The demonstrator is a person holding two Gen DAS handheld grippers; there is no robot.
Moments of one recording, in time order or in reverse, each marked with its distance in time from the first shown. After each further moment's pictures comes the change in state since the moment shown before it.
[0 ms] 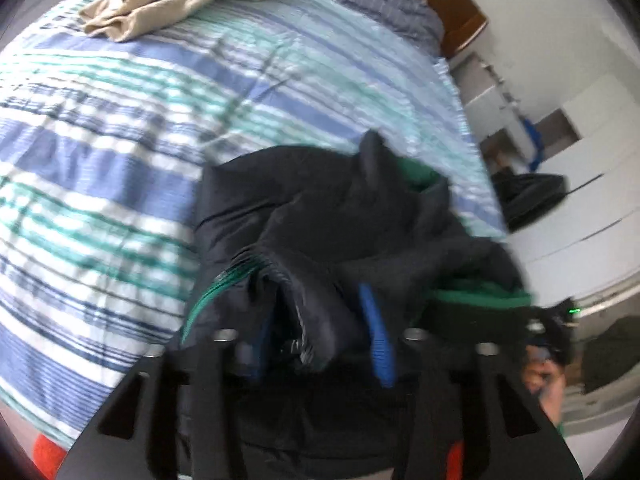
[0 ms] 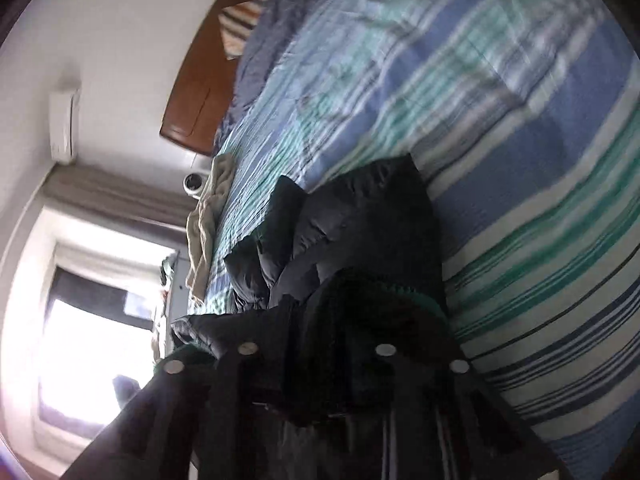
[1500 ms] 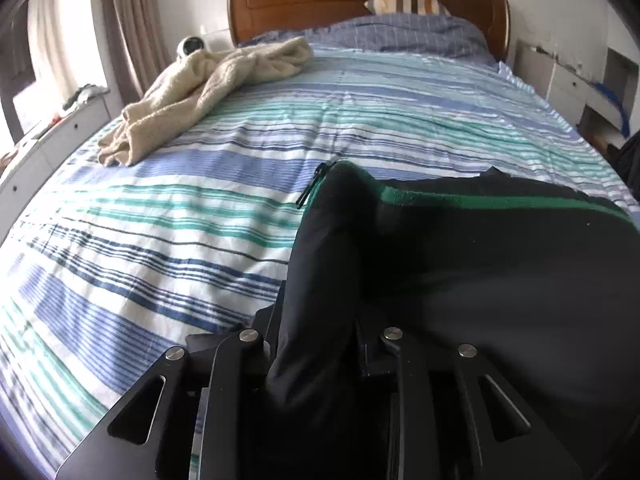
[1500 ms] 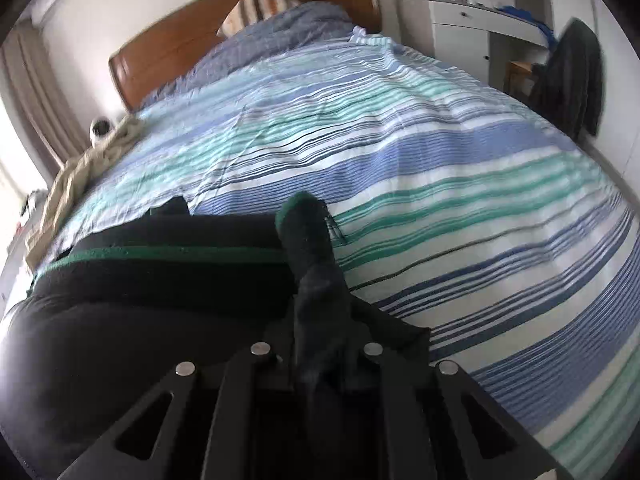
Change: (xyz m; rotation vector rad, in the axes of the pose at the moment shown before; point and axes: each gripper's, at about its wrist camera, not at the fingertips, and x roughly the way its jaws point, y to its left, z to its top) left arm 0.129 0.000 0.024 0.269 -0.319 0.538; right arm 0.127 0.015 0.053 -0.495 -0.211 -0.544
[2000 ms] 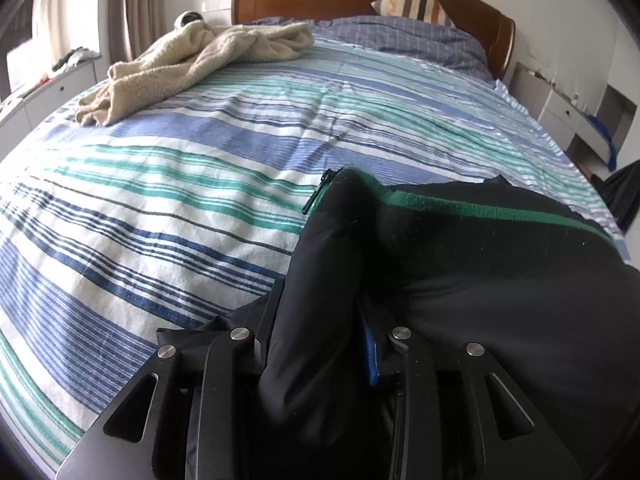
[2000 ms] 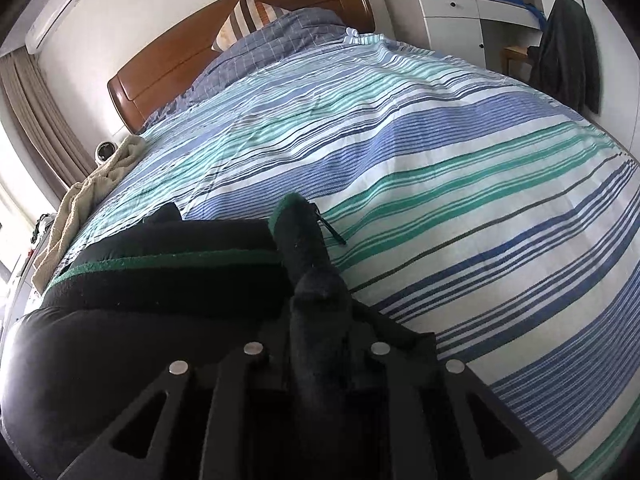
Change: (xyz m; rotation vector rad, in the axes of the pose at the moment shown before) left arm 0.026 0.012 -0.004 -0.110 0.023 -0.117; right arm 0.018 -0.006 -0.008 0.060 -0.012 0.045
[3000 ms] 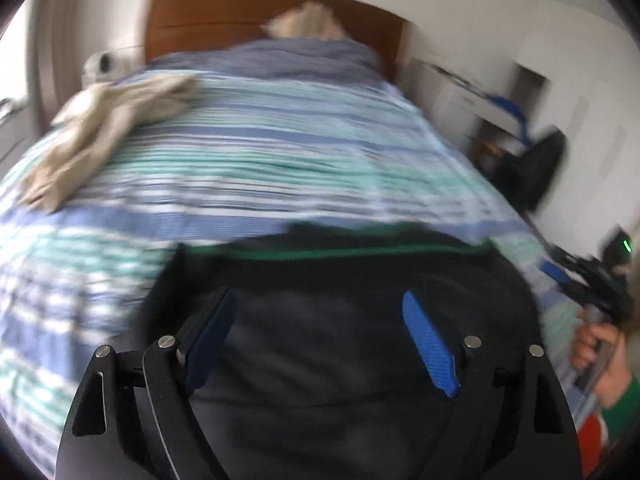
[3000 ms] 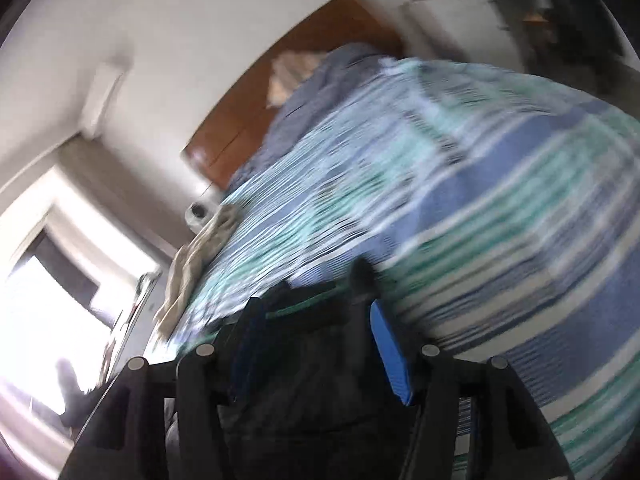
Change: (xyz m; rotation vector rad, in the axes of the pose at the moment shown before) left arm -0.122 -0.118 0.022 0.222 -0.008 -0.313; right arm -0.106 -0.019 0.030 0.062 -0.068 0.428
